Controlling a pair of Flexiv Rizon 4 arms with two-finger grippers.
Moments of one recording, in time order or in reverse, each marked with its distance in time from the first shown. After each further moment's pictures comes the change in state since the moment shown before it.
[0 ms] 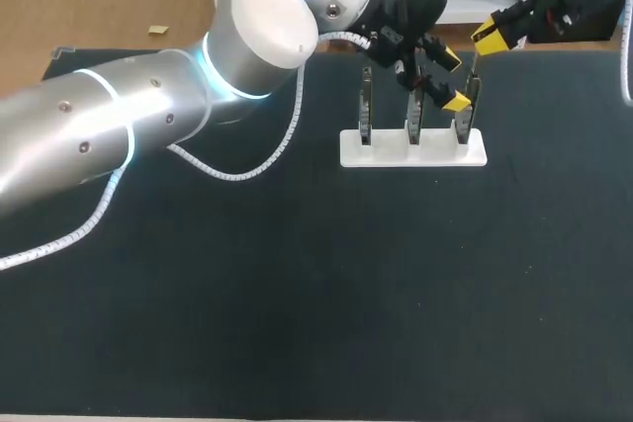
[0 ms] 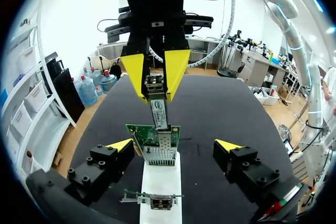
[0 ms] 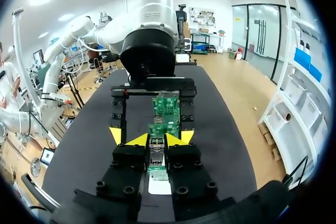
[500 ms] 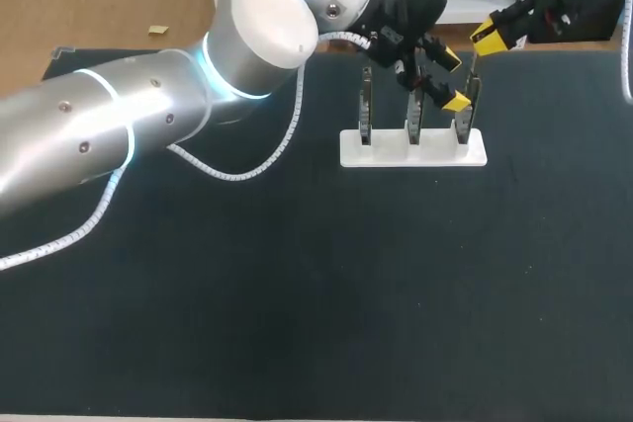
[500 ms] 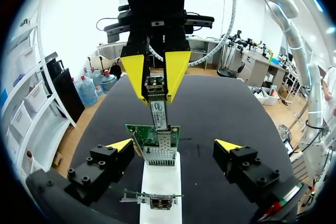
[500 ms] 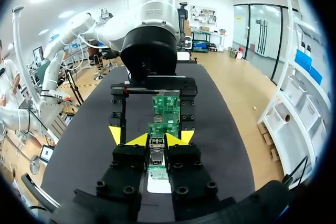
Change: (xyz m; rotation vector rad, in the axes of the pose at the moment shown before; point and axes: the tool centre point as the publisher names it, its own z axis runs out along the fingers) left arm 0.000 0.000 0.000 0.000 0.000 0.000; right arm -0.001 -0.001 0.001 0.006 0.020 -0.005
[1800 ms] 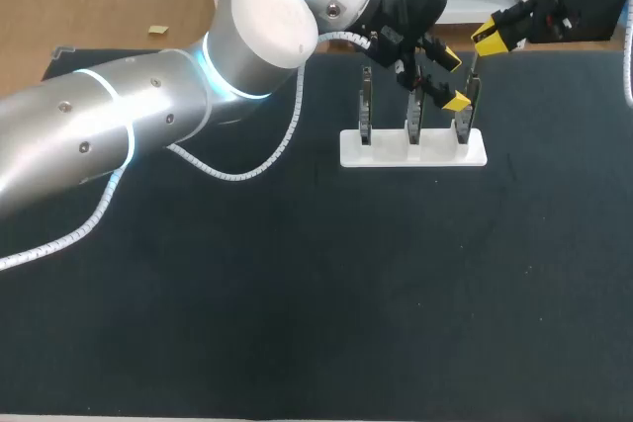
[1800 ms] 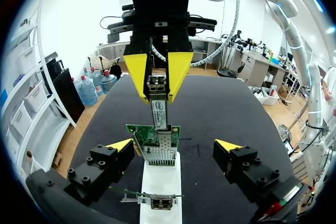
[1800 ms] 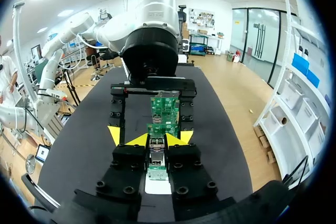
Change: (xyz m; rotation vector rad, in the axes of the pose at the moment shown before) left arm 0.000 0.000 0.000 0.000 0.000 0.000; right arm 0.000 0.001 0.000 0.030 -0.020 -0.021
